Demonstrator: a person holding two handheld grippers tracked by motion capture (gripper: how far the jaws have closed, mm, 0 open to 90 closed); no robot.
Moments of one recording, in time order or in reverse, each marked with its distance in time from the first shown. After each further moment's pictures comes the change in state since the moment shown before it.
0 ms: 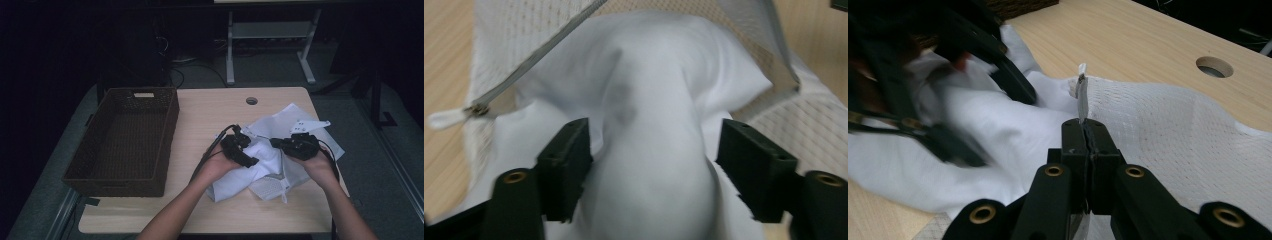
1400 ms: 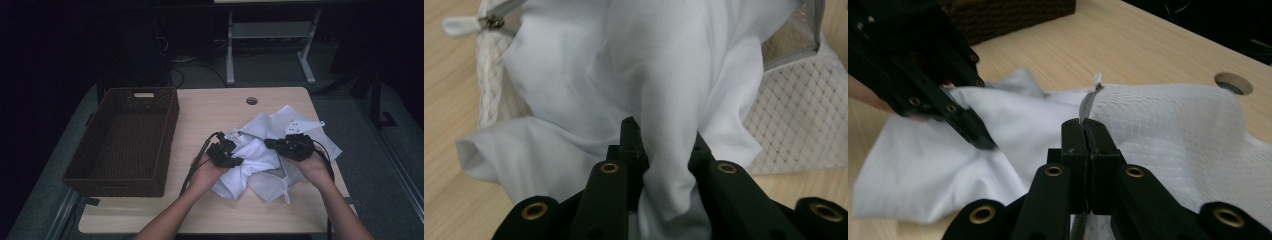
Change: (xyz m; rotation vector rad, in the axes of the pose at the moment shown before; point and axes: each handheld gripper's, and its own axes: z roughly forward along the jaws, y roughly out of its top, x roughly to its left) left arm -0.004 -0.027 -0.008 -0.002 0.043 -0.168; right arm 0.016 0.011 0.004 -0.017 0.029 -0.028
